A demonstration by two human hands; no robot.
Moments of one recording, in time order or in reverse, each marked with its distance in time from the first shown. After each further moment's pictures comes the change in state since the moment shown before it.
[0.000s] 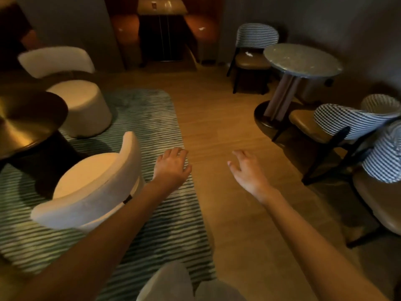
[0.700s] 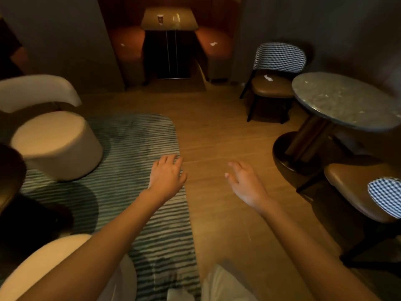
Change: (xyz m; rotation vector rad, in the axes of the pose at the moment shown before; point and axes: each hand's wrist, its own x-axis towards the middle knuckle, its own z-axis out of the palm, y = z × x) left_hand 0.531 -0.132 -0.026 0.106 0.004 -0.065; right_hand 0.542 0.036 0.016 -0.048 -0.067 -0.074
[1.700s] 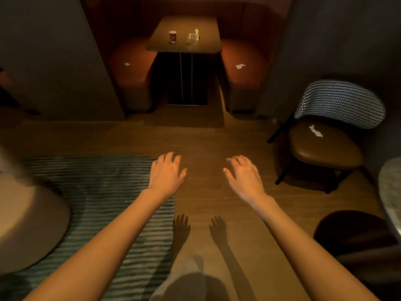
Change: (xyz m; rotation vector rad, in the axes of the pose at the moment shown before) left_hand 0.804 -0.107 -0.034 -0.044 0.041 -0.203; right_hand 0.835 0.129 -0.044 -0.076 0.037 -0.130
